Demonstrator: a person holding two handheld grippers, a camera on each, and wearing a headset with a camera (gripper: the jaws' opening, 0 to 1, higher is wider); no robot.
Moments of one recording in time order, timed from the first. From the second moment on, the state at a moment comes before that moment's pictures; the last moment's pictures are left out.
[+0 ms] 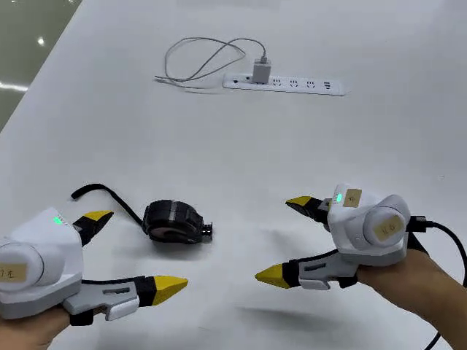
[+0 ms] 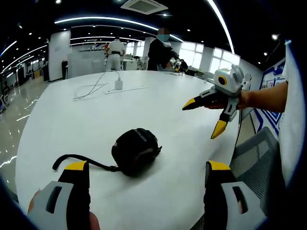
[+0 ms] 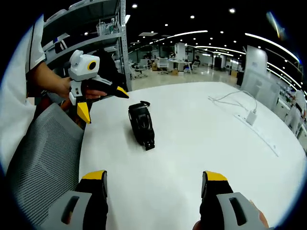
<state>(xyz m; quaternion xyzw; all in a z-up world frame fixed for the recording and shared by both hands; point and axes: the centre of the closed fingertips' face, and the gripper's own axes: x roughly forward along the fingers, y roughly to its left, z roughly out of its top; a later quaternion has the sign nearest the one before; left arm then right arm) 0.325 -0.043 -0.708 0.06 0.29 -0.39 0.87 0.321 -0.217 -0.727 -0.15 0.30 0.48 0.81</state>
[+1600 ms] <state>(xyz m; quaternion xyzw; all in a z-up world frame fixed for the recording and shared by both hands) 0.290 0.046 -0.715 0.09 0.34 -0.39 0.85 0.259 -0.316 -0.728 -0.12 0.33 0.40 0.85</state>
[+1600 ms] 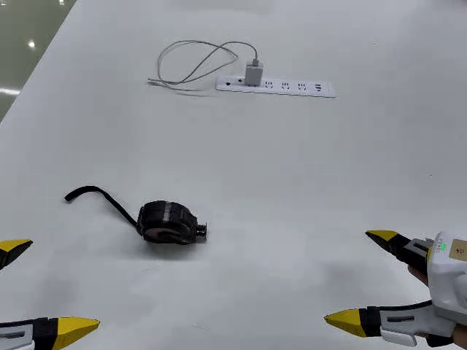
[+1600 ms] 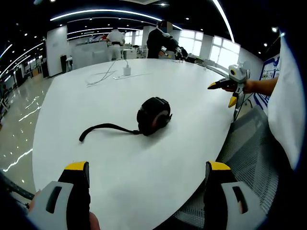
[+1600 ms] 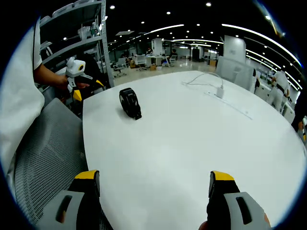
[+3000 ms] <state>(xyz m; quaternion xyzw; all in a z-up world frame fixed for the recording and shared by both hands) 0.290 0.037 -0.712 0.11 0.33 -0.40 0.85 0.255 -0.313 -0.728 -0.12 0.34 0.40 0.84</state>
